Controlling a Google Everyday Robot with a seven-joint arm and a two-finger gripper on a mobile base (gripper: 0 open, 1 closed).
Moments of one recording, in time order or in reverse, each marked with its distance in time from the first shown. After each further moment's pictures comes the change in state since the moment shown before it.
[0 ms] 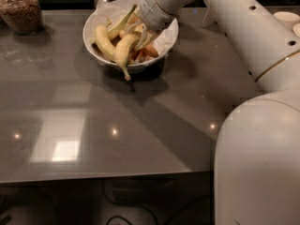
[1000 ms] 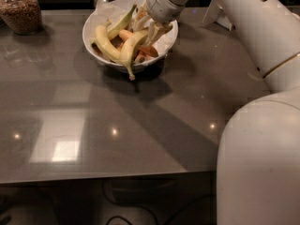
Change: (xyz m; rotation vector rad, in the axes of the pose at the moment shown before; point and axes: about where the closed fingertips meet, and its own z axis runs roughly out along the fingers) arm 0.003 -0.003 -0.031 0.003 0.039 0.041
